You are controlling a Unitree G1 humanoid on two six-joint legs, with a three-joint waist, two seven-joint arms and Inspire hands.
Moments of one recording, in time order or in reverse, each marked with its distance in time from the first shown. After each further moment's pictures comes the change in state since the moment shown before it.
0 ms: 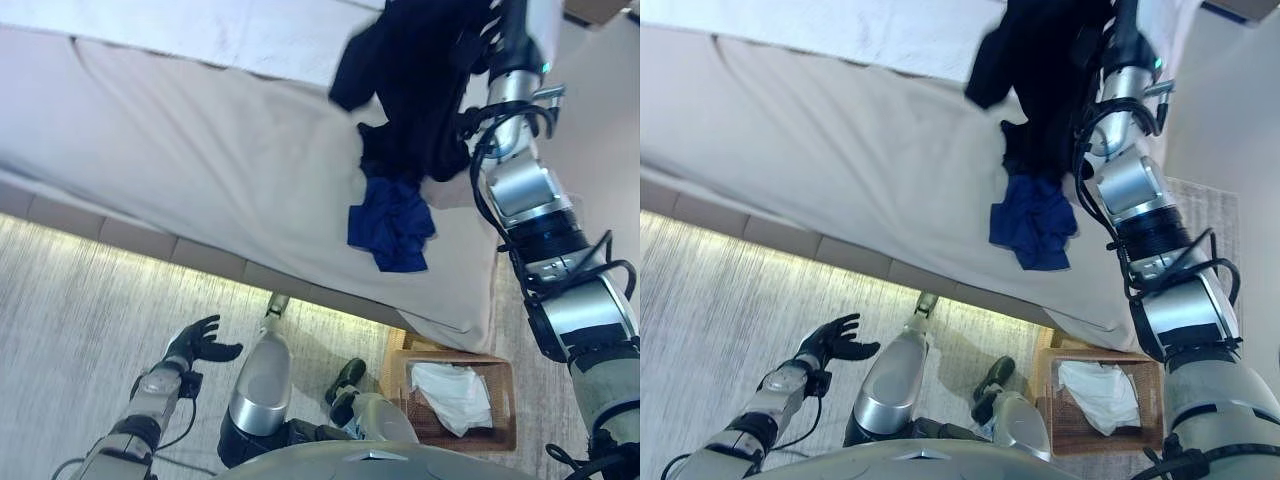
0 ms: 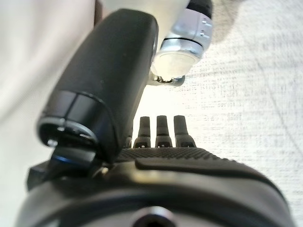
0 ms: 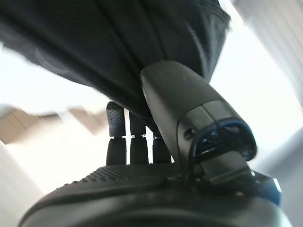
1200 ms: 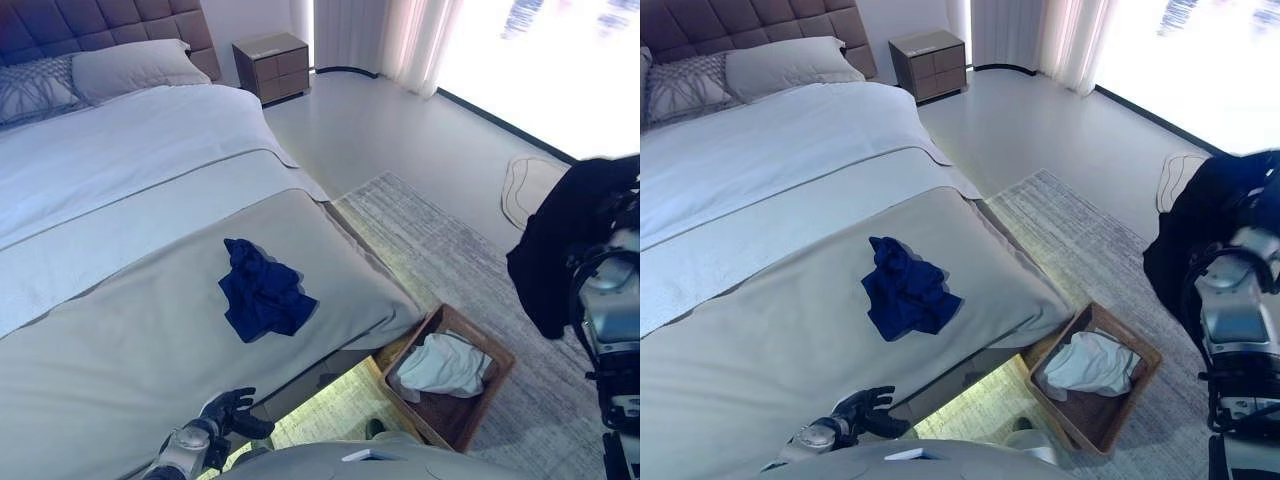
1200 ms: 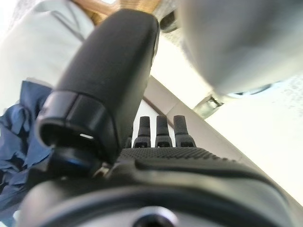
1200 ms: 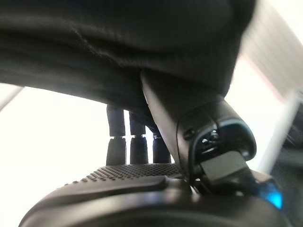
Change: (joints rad) left arm 0.118 -0.159 -0.098 0.060 0.123 0.052 -0.072; right arm 0.777 -0.098 -0.312 0.104 0.088 0.048 -0.019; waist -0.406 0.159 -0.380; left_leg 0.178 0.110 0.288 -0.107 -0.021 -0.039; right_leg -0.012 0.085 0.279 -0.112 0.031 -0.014
